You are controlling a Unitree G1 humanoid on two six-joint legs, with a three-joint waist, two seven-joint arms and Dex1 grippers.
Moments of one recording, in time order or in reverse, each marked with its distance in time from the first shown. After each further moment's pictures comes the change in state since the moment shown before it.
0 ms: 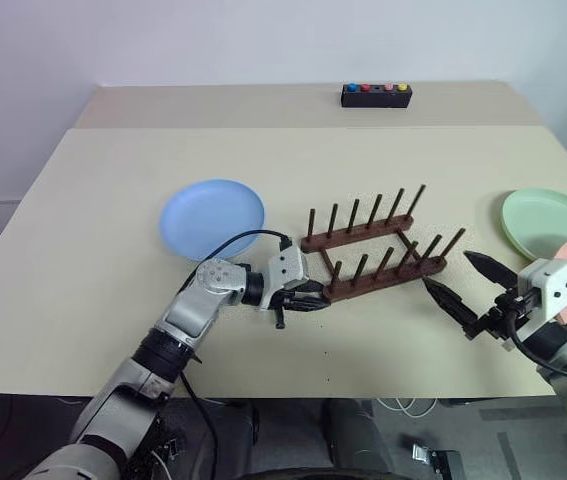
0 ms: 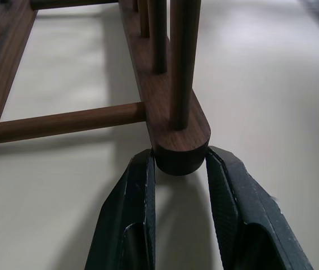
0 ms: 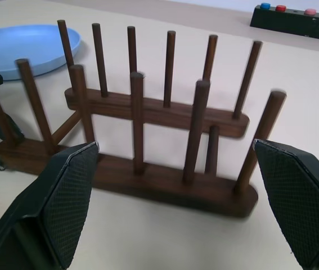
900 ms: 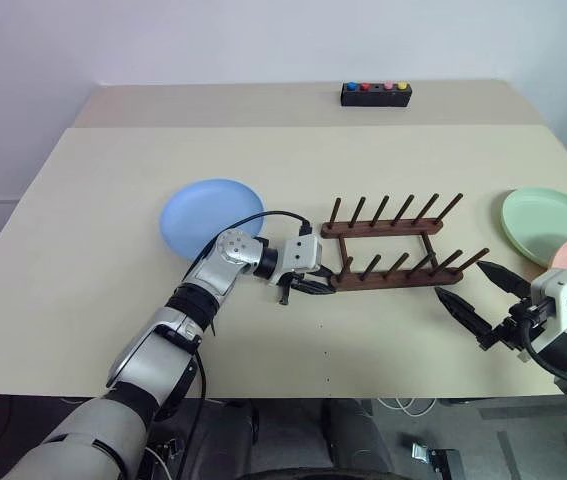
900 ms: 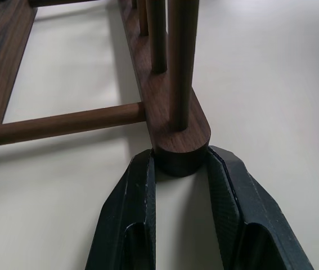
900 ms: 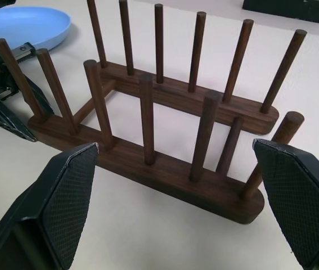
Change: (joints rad) left arm -0.290 -0.124 0.006 0.571 0.130 -0.432 -0.134; right arm 0.063 -0.017 -0.059 0.001 0.003 0.001 0.040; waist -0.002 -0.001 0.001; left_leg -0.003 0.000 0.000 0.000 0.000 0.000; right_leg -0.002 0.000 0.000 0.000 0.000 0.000
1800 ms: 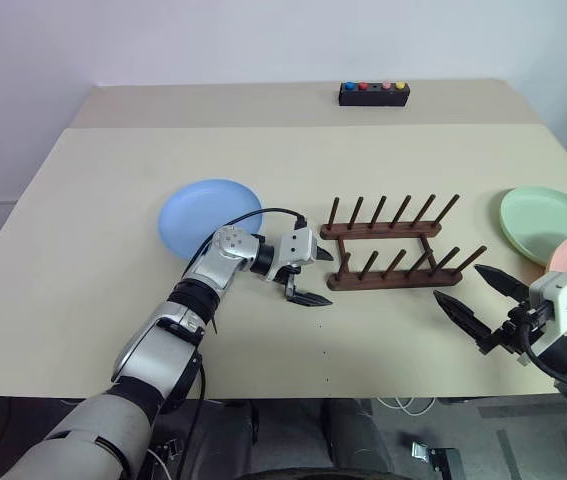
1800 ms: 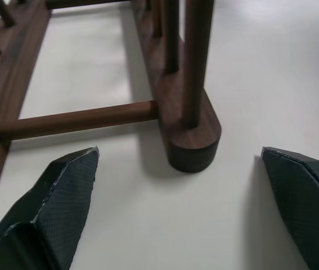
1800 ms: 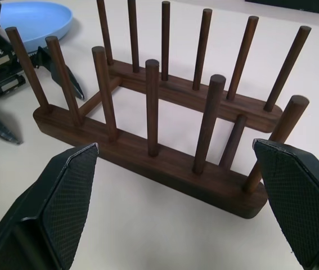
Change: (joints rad) left arm -0.025 -0.003 0.075 0.060 -0.002 0.007 -0.035; right arm 0.021 0.000 0.001 -0.001 -0.002 0.002 0.019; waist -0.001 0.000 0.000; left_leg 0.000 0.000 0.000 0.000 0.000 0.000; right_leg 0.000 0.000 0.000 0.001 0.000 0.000
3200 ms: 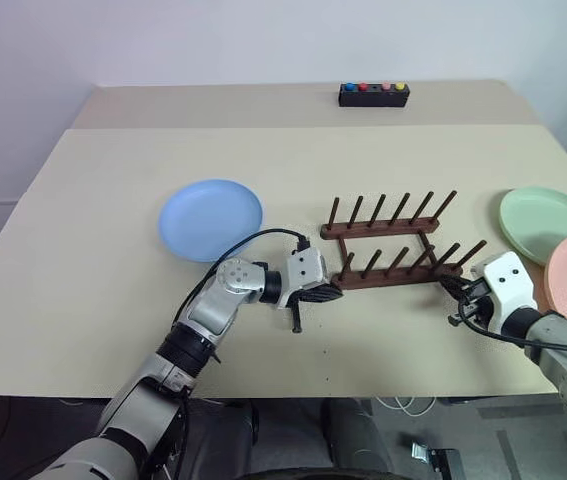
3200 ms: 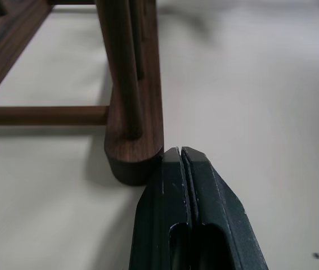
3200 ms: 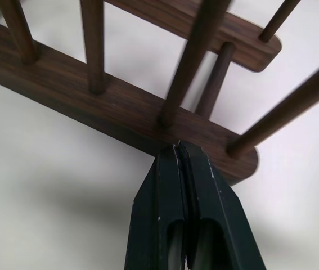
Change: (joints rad) left arm 0.296 0.022 -0.081 -0.542 -0.019 0.355 0.265; right arm -0.213 -0.098 0.208 0.143 -0.315 0.140 -0.147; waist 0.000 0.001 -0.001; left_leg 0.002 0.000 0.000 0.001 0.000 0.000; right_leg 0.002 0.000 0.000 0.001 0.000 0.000
